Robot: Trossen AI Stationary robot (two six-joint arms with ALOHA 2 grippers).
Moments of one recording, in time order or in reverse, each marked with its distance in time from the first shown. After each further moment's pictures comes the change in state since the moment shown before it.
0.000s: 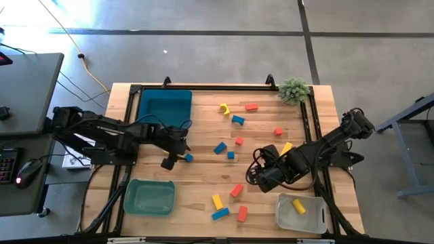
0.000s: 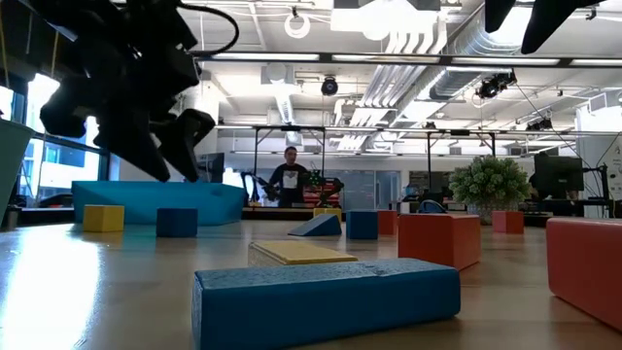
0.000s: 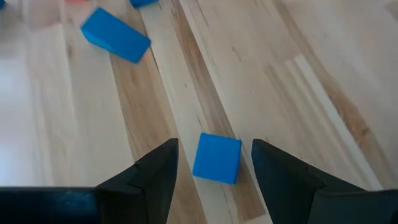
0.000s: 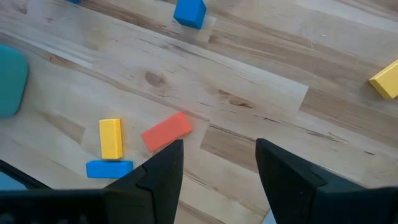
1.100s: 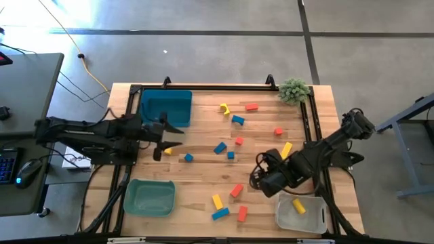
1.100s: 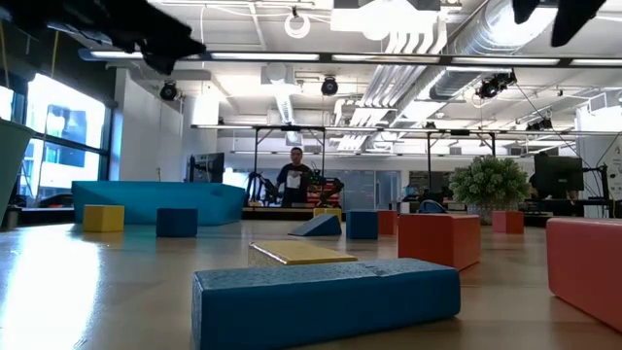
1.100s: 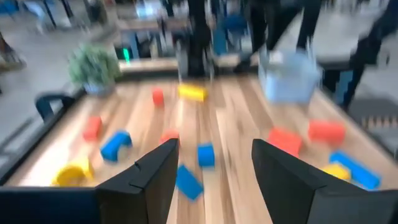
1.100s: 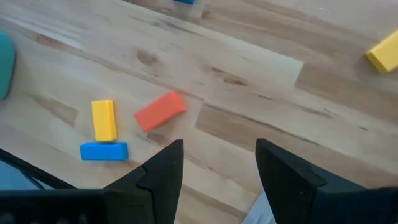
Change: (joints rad) left arm -0.001 -0.549 -0.076 0.168 -0.095 -0.277; right arm 0.037 0.000 0.000 -0.012 -0.045 0.044
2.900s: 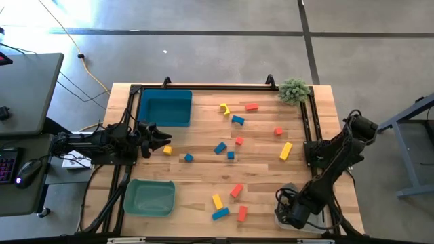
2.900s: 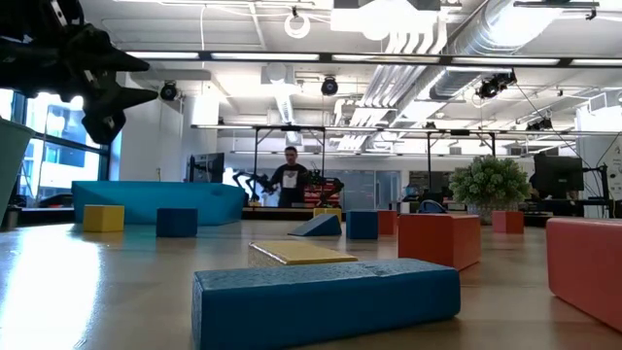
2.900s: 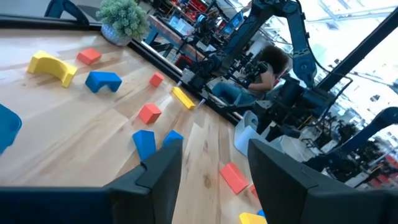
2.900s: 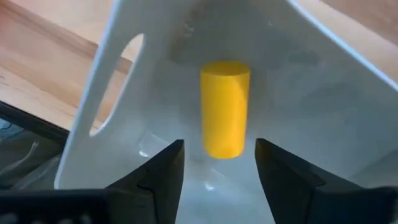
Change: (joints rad) left arm 0.000 -0.666 -0.385 -0.070 -0.089 -0.701; right arm 0.372 0.001 -0.450 0.487 -0.351 0.295
